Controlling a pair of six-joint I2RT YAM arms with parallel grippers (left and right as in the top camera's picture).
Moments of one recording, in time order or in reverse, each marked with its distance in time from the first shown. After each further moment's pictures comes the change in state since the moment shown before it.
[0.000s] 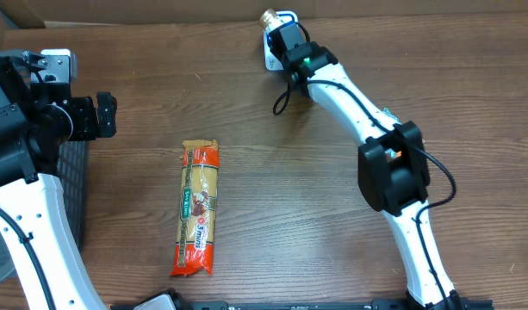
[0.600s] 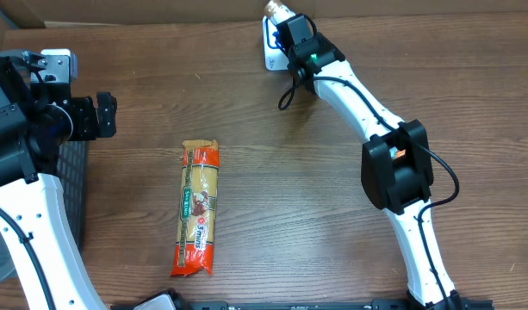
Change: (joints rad) left arm 0.000 0.000 0.000 0.000 0.000 0.000; right arm -0.021 0.024 0.003 0.106 0.066 -0.105
